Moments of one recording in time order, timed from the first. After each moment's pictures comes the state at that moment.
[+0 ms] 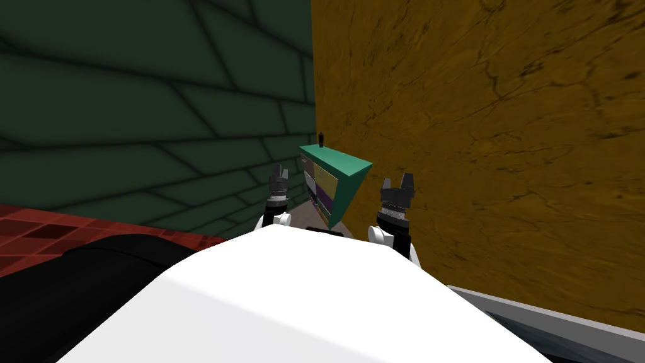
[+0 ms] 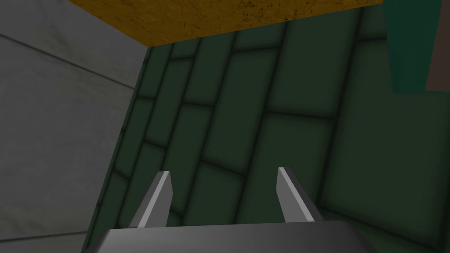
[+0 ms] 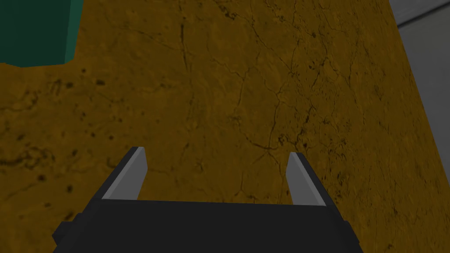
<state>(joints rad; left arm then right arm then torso) 0.49 -0.03 -0.03 -2.25 -0.12 -0.54 -0.02 0.46 0.01 -0.03 -2.24 0.03 -0.50 -0.02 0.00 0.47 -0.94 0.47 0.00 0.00</state>
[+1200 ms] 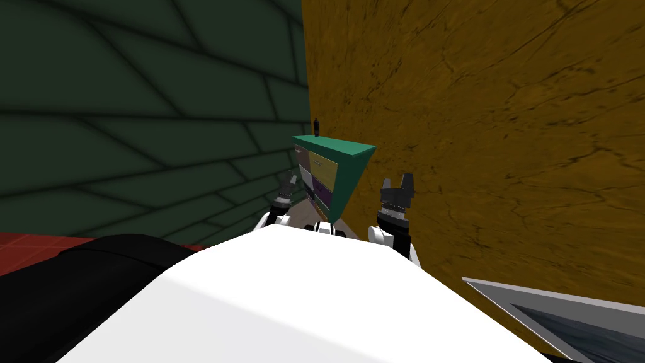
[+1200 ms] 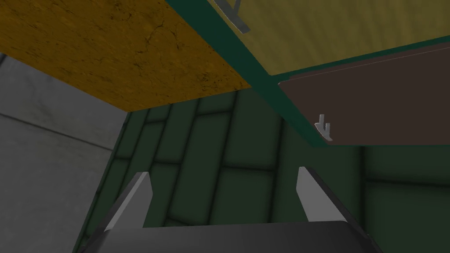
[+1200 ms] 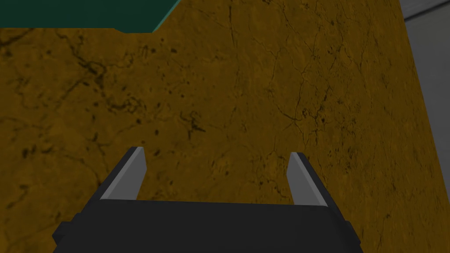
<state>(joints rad) 0.46 0.14 -0.06 -2.12 -0.15 -0.54 -0.04 0.46 0.01 -0.03 -2.24 0.03 -0.50 -0.02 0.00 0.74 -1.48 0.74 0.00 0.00</state>
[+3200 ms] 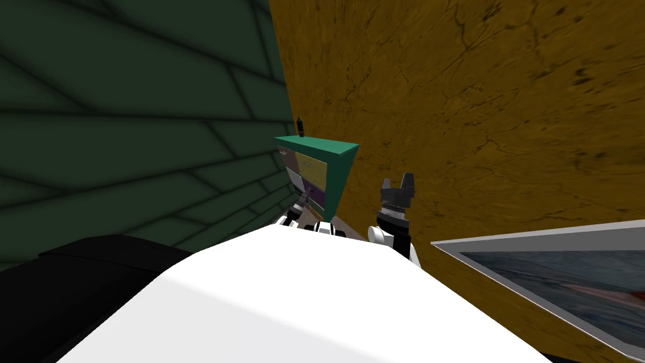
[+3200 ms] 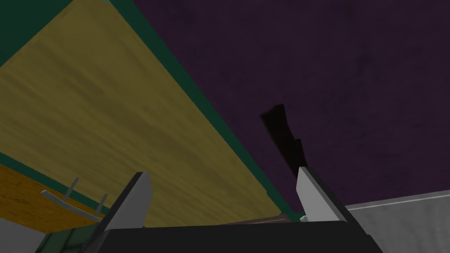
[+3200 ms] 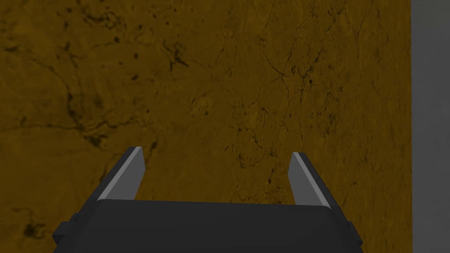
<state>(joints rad) 0.34 0.17 -0.19 -1.67 -0.25 -0.55 -0.09 0.46 0.01 -0.03 -2.24 0.03 -0.50 -0.02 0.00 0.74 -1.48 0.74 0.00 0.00</state>
